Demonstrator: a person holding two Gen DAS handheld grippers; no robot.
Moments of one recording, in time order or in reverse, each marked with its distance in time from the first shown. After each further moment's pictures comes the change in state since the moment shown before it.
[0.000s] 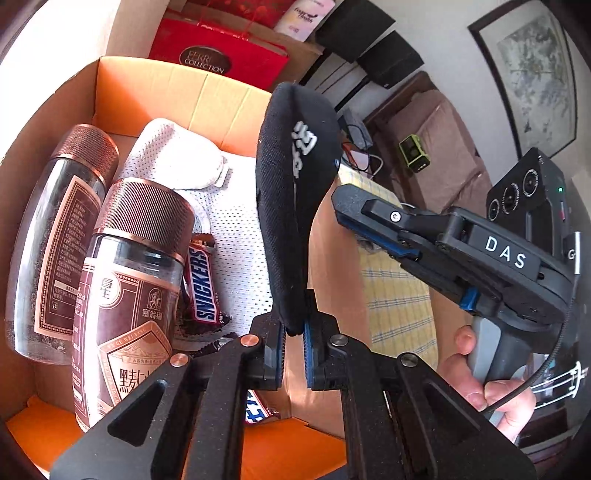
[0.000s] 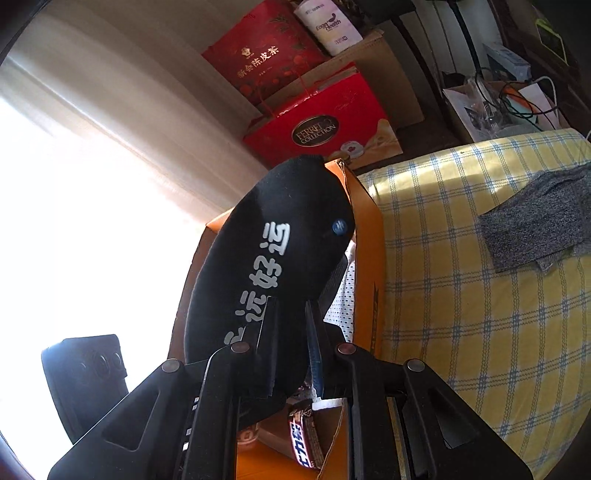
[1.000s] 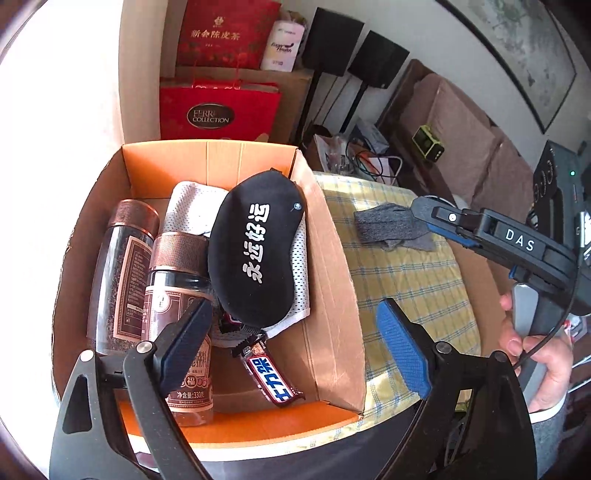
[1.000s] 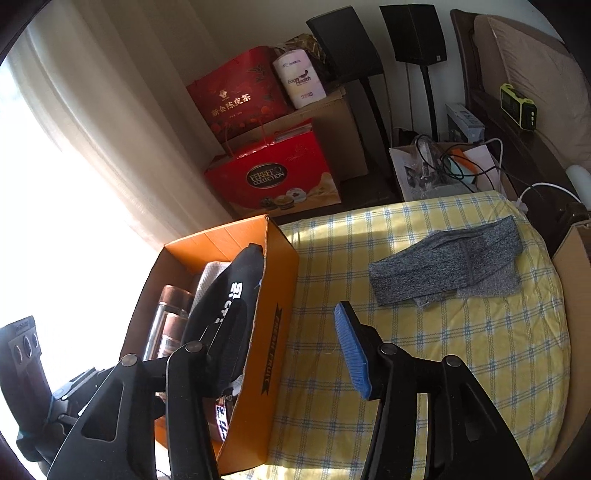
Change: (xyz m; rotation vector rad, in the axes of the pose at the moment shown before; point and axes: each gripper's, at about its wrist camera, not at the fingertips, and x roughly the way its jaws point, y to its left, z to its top) left arm -0.053 -0.056 -0.015 0.184 -0.103 0.211; right arm -0.087 -0.018 0.000 -0.097 -0.132 -0.222
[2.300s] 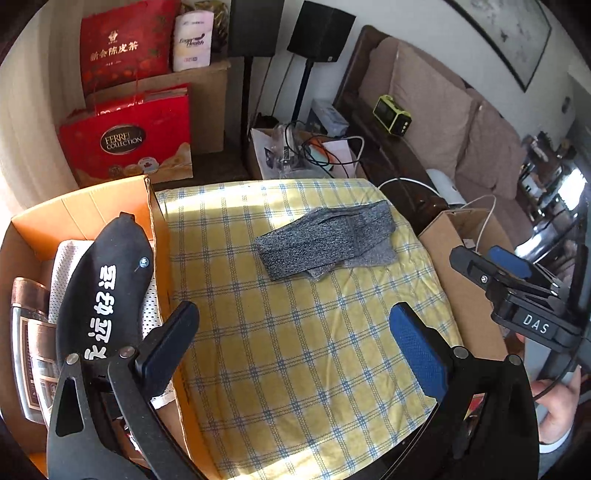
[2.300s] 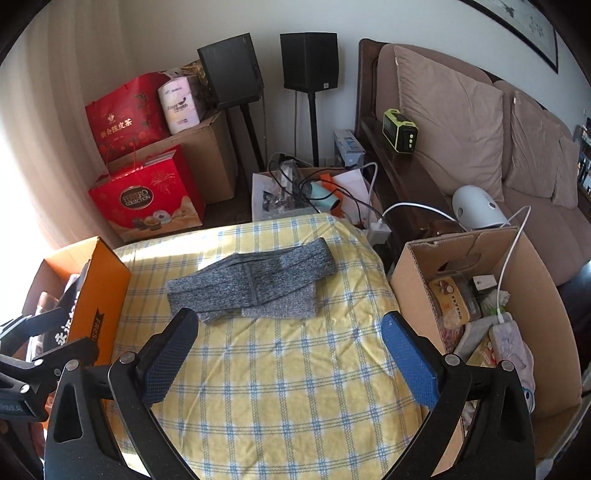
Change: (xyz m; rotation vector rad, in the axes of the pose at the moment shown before) left arm 0.101 -0.129 0.045 0.145 0.056 -0.012; right arm -0.059 -0.129 0.000 -0.031 -0.085 -0.410
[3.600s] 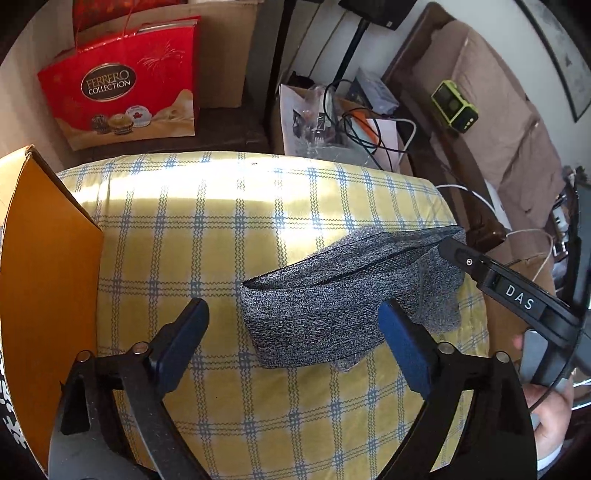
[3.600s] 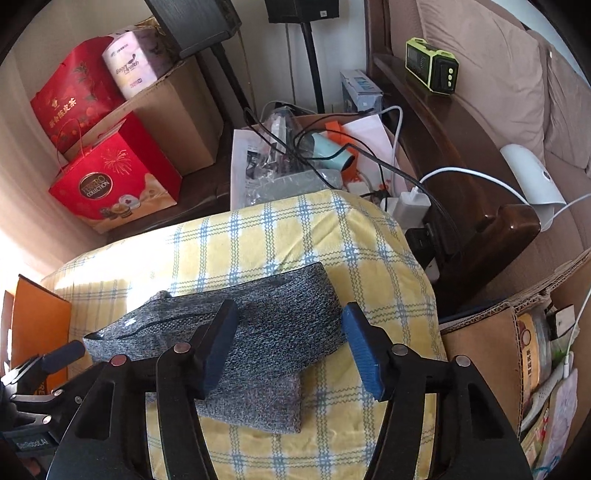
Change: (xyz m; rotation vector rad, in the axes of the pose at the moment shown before) left arm 0.138 0.018 0.041 -0.164 0.118 0.058; right arm 0.168 -0.038 0.048 0.062 0.214 0.080
